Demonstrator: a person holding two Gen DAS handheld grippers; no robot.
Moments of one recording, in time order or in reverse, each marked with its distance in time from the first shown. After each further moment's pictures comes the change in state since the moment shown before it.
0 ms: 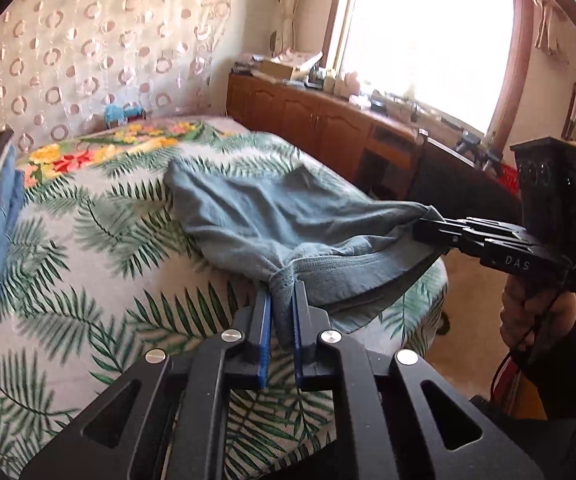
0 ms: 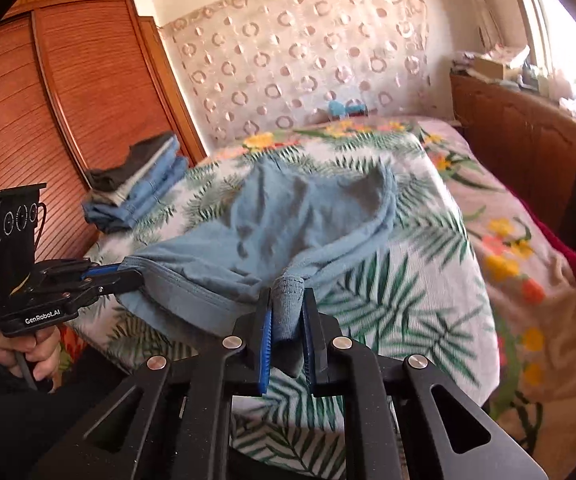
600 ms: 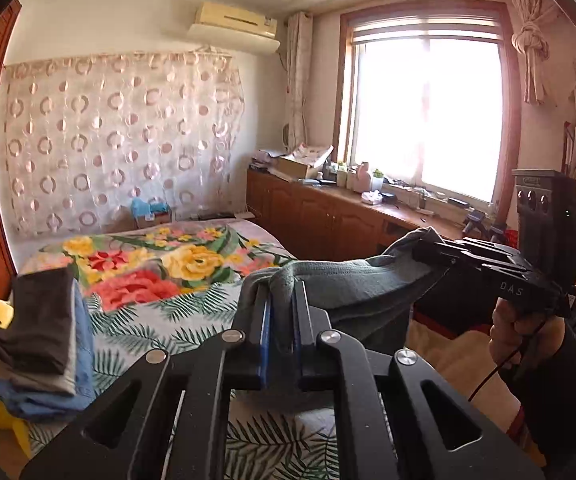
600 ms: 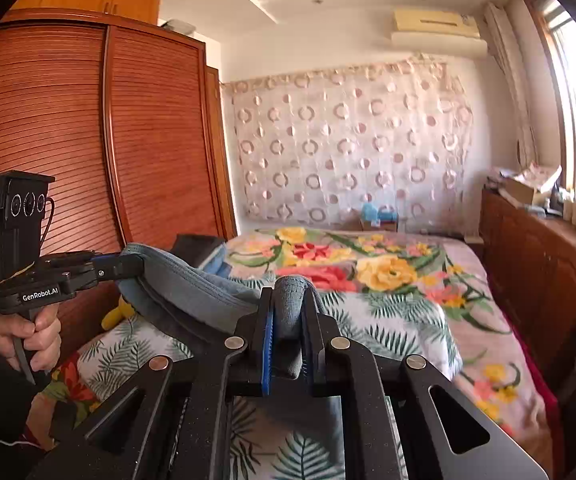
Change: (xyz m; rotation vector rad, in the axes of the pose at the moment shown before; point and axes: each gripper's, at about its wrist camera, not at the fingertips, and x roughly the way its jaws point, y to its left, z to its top) left arm -0.114 0.019 0.101 0.051 -0.313 0.084; right arm -0.065 0.083 0.117 -0.234 -0.290 0.042
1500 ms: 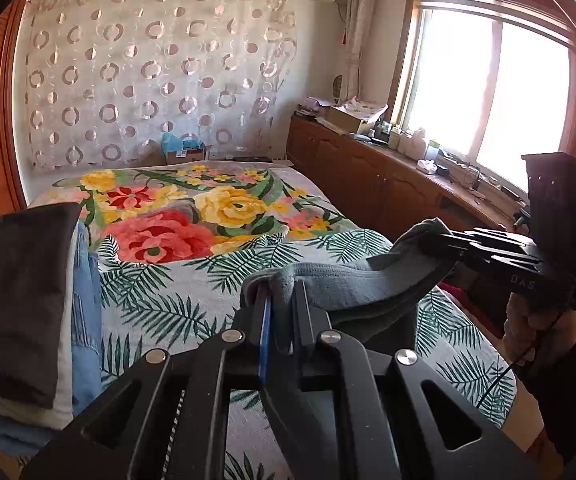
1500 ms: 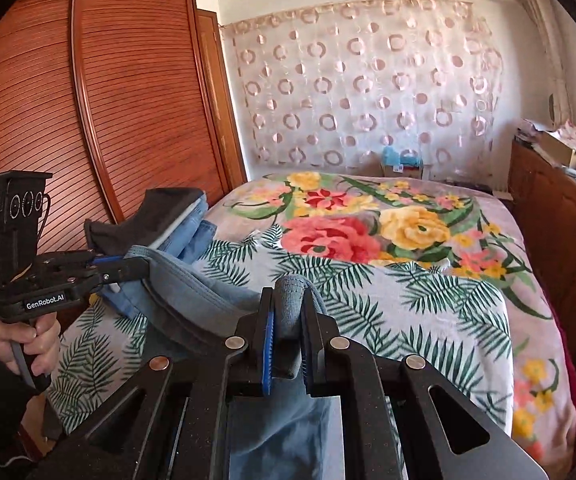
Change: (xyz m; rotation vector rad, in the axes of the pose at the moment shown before) left arm 0.145 0.124 -0.032 -0.138 0.196 0.085; right arm 0.197 -0.057 0.067 0.038 0.224 0.072
